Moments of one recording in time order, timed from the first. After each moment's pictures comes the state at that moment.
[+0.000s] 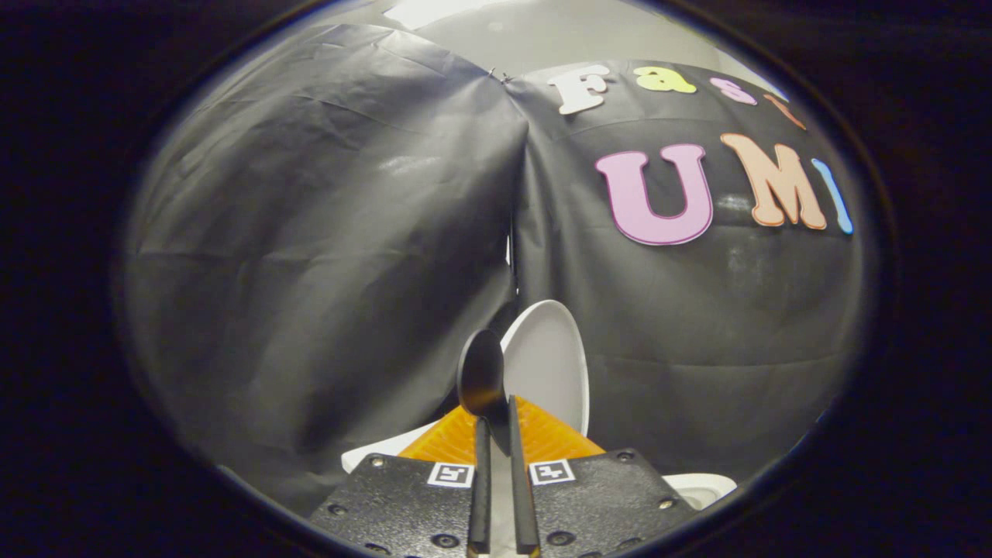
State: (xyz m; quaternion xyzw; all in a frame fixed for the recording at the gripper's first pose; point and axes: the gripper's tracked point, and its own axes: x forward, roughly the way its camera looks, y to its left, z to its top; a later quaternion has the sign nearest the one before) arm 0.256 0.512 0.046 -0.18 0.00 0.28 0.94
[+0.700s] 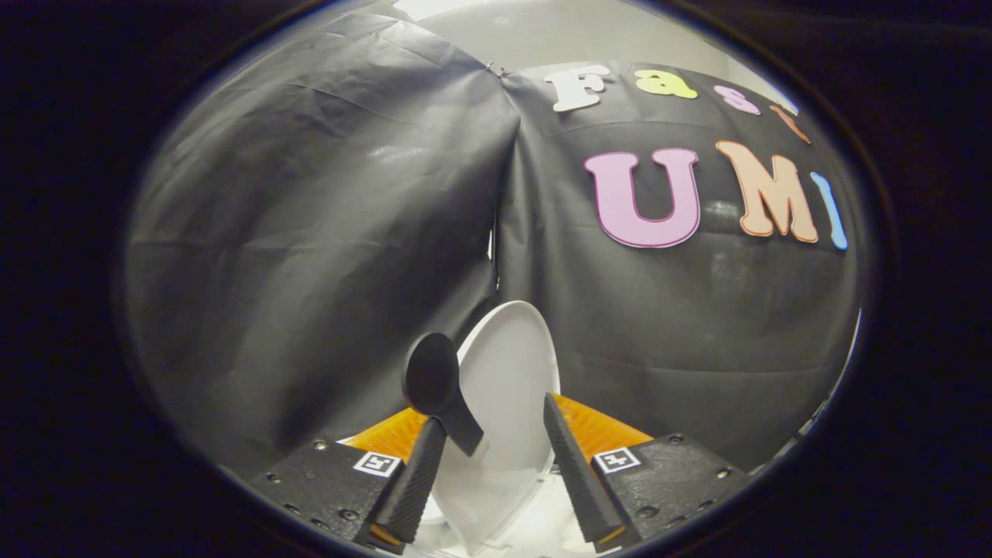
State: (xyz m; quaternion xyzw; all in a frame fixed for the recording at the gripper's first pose) arm 0.265 0.494 0.060 -0.20 0.00 0.24 0.95
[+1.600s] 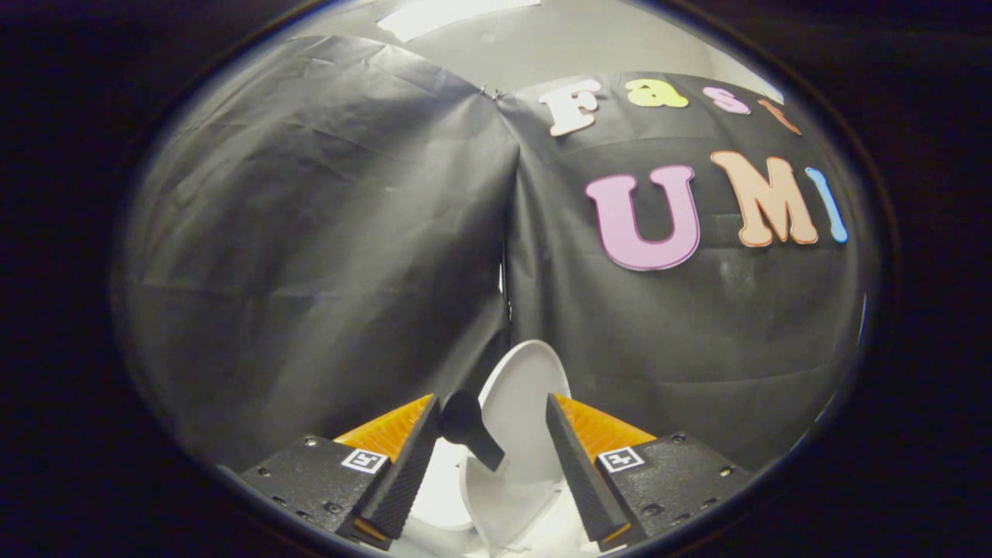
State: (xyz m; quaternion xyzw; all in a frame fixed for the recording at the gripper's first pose) arm 0.212 0.491 0.113 -0.15 -0.05 0.28 0.95
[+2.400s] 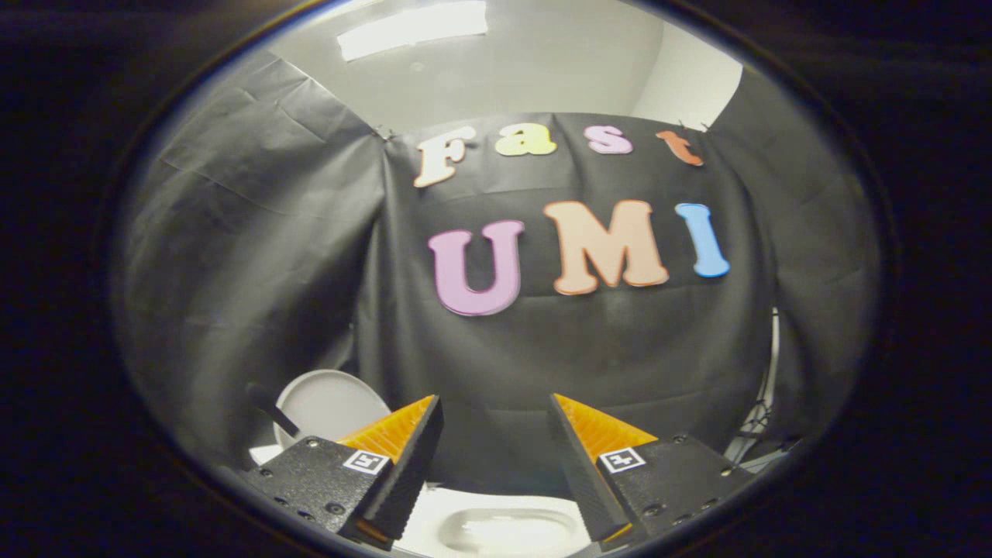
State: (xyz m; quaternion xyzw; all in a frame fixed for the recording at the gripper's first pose) arm 0.194 0.207 0.209 -0.10 -0.11 0.06 0.99
